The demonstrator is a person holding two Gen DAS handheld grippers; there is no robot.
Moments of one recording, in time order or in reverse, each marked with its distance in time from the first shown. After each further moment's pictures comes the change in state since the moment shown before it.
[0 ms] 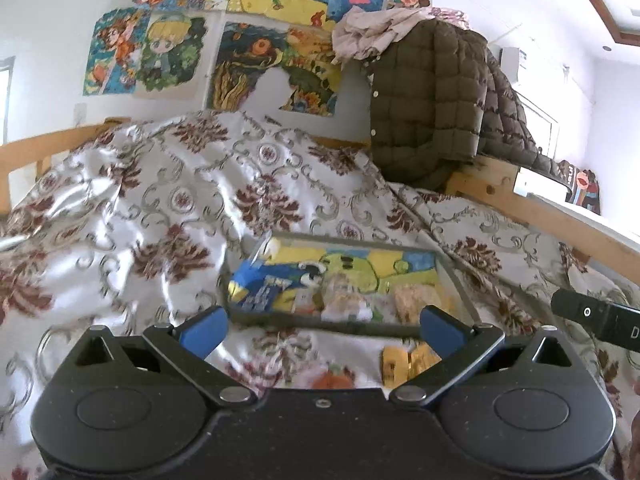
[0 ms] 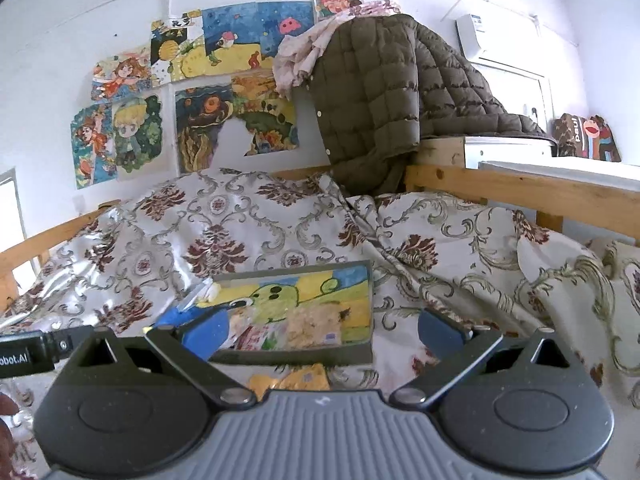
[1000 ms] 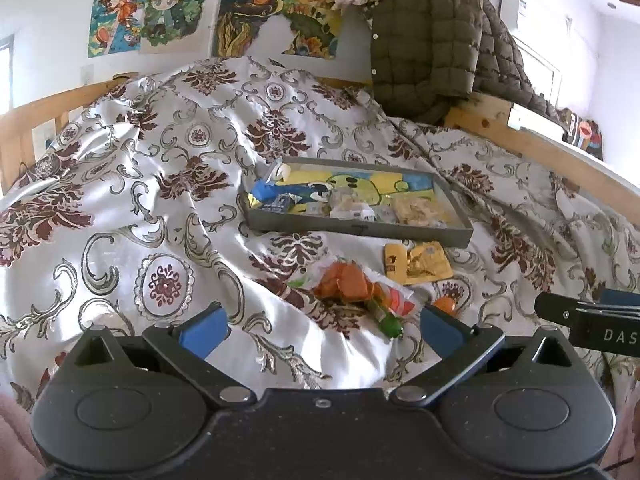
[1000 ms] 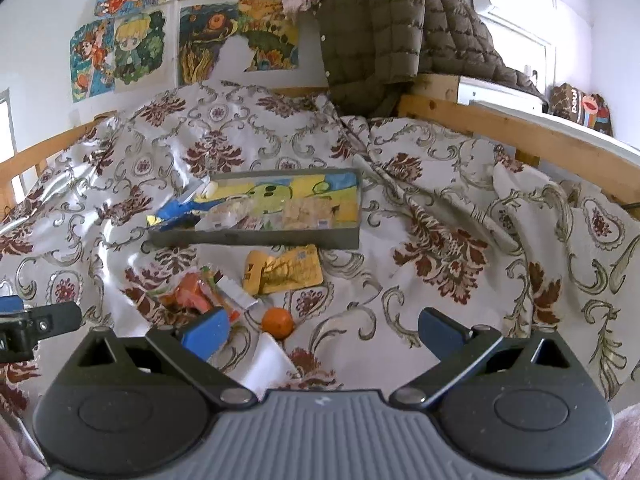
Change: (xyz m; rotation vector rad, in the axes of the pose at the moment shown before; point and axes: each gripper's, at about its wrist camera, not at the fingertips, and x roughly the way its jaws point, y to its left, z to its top) left arm -0.057 0.001 -0.044 0.036 0.177 0.026; right arm -0.053 0.026 -0.046 -0.095 0.250 -0.069
